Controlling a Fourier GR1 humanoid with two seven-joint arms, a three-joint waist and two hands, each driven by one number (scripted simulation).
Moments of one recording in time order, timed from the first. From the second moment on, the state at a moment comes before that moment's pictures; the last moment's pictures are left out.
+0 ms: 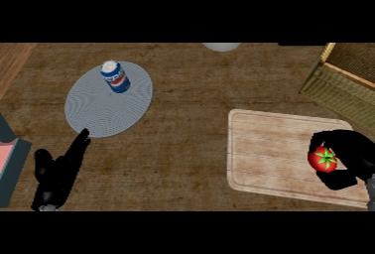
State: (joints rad) left arm 0.09 0.35 -0.14 -1.47 0.22 0.13 0.18; right arm -0.12 -0.74 0.32 -1.57 0.58 0.29 0.36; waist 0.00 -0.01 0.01
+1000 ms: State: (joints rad) left arm 0.04 0.34 -0.16 -1.48 0.19 0.12 0.22; right arm -0.74 -0.26 0.18 -1.36 0.79 0.12 1.05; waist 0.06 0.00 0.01
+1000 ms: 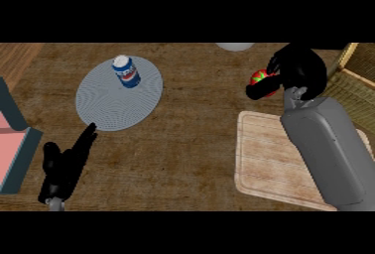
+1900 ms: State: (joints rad) left arm 0.09 0.34 -0.13 -1.50 0.19 0.11 0.22; right arm -1.26 -0.34 -0.14 -1.22 1.11 -0.09 1.09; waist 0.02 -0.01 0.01
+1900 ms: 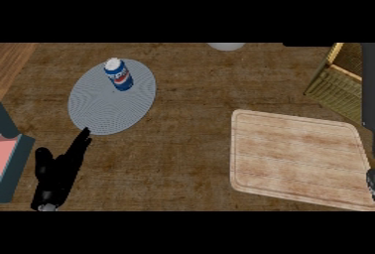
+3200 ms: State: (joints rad) left arm 0.10 0.31 -0.10 -1.50 0.17 0.09 0.20; right arm -1.26 -0.61 -0.47 -0.84 0.98 -0.22 0.85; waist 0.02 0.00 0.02
